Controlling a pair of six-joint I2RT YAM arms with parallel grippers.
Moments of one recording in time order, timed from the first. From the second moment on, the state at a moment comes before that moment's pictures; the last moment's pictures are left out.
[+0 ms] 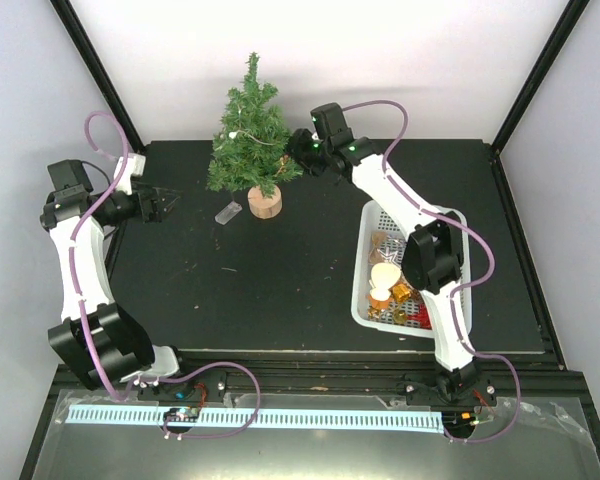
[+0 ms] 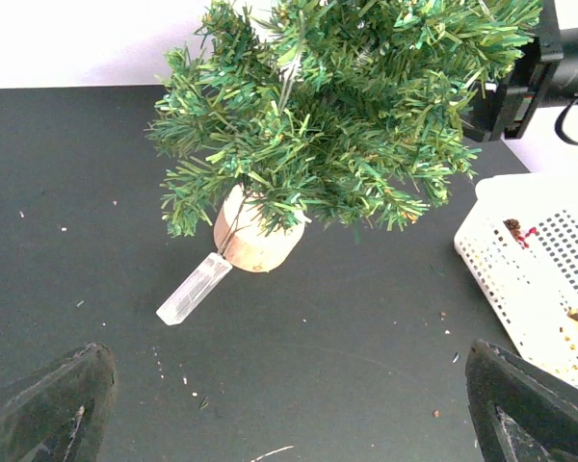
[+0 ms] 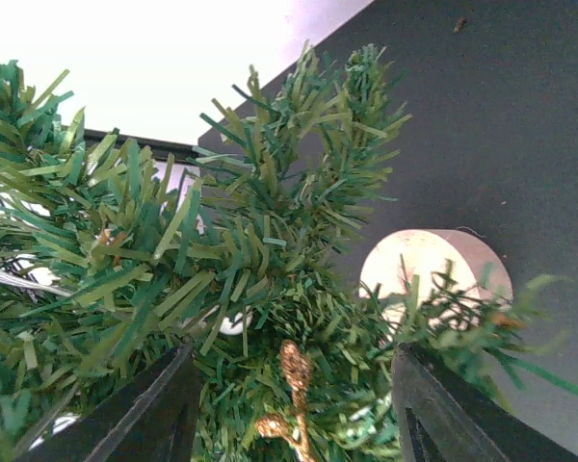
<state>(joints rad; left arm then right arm) 0.48 1.36 1.34 -0.89 0.99 0.41 0.56 2.25 2.22 -0.56 -0.24 1.05</state>
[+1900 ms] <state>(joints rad) 0.39 1.36 1.75 -1.52 0.72 0.68 0.35 1.36 1.09 -1.09 -0.03 0.69</state>
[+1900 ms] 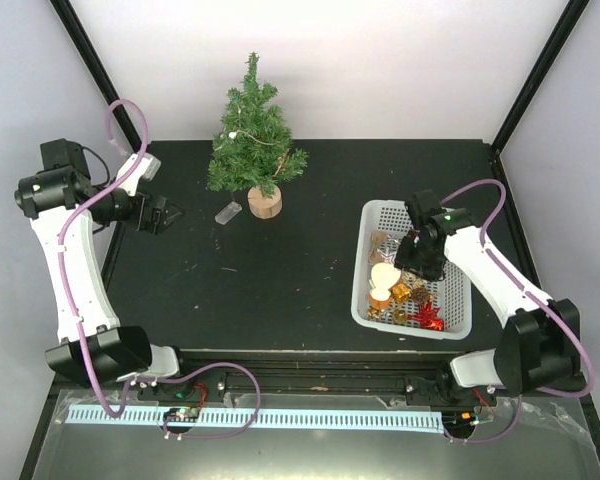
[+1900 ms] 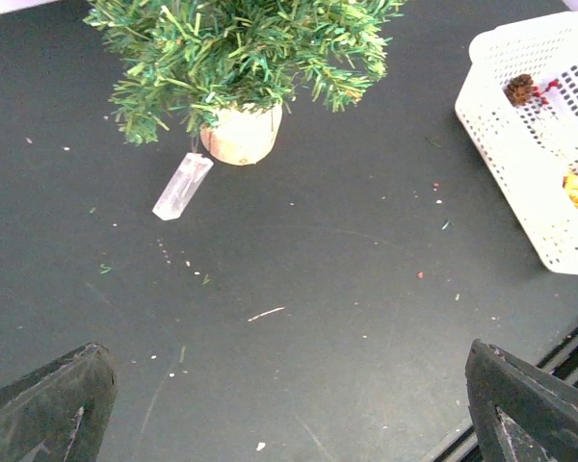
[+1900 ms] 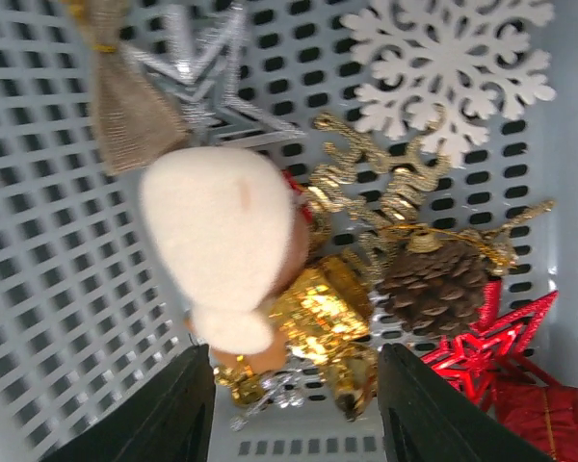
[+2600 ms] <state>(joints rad) 0.26 1.44 1.75 -1.43 0.71 0.54 0.28 1.47 0.89 -0.94 -0.11 0.62</state>
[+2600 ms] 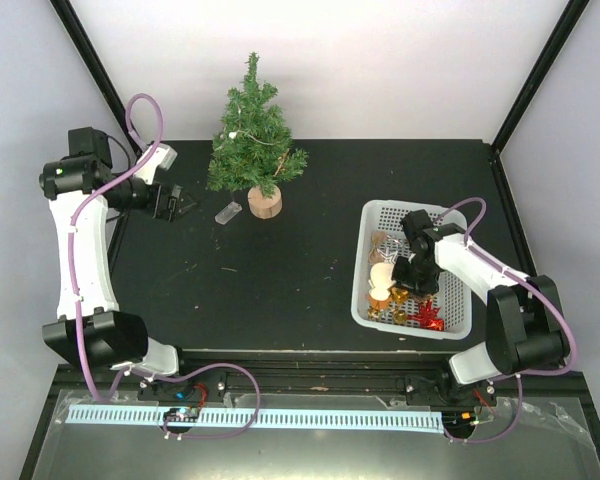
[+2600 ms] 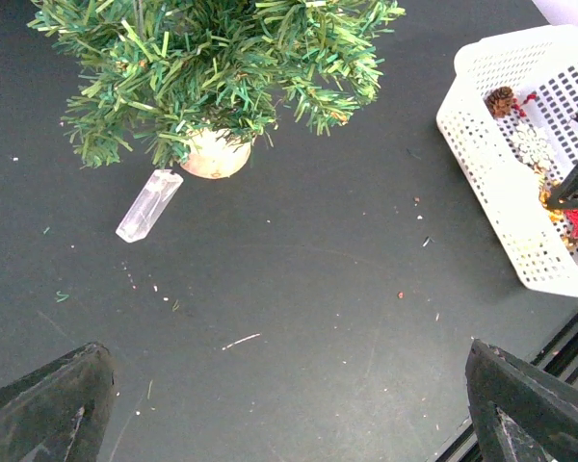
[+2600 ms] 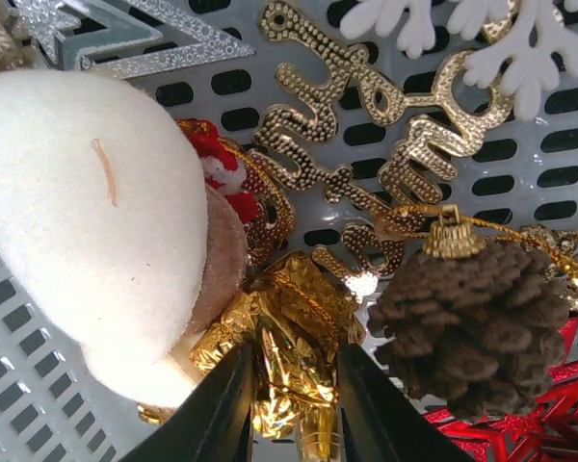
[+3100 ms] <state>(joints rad) 0.25 1.46 1.74 -1.39 0.71 0.52 0.28 1.43 0.89 -0.94 -0.11 0.60</state>
